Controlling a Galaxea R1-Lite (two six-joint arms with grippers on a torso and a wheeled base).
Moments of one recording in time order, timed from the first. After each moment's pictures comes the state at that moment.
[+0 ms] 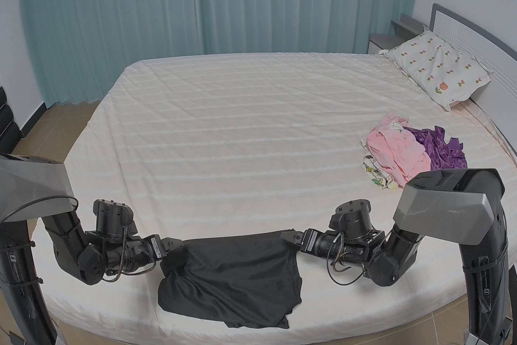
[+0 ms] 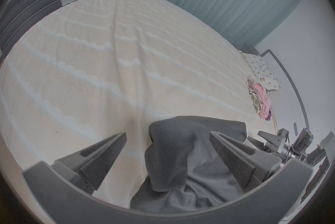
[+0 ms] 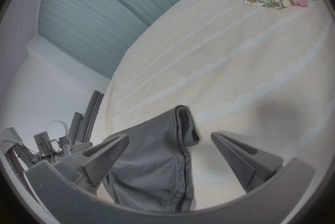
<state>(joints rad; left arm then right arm) -0.16 2.16 -0.43 -0.95 -0.14 -0.54 0.55 2.44 -0.81 -1.07 0.10 0.77</state>
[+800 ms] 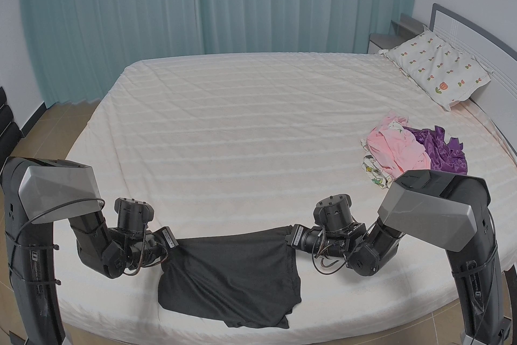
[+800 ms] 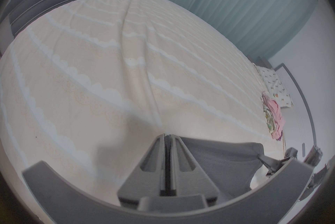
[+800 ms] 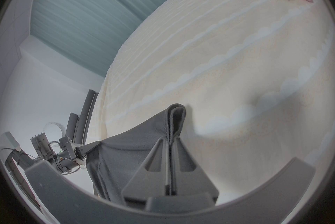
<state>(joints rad) -0.19 2.31 -0.61 -0.95 0.01 -0.67 0.56 2.52 -1.04 -0.86 0.08 0.79</state>
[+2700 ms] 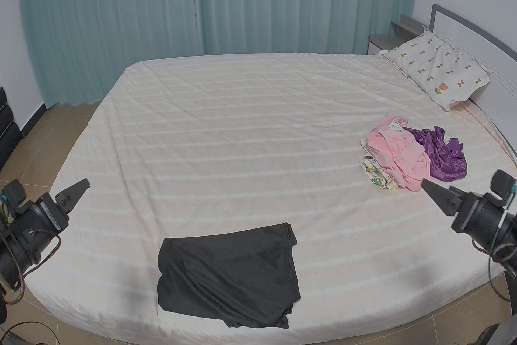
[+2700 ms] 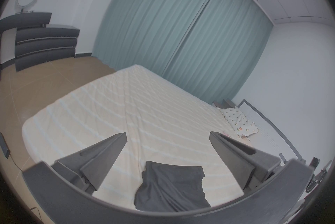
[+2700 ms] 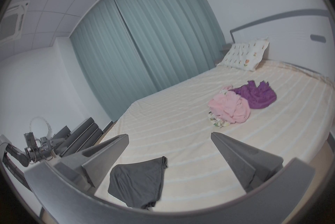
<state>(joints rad) -0.02 1.13 -0.24 -0.67 -0.04 -0.53 0.45 1.22 -0.24 -0.83 -0.20 0.44</state>
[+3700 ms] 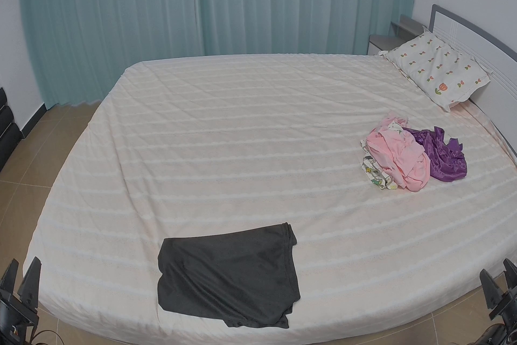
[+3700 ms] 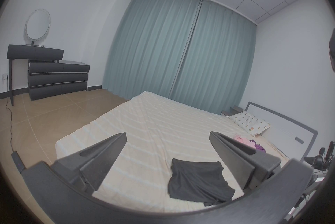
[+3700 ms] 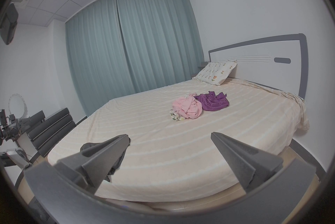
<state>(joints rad) -0.01 0.24 -0.10 -0.11 0.12 -0.34 0.24 0.24 -0.02 -0.10 -0.22 0.23</state>
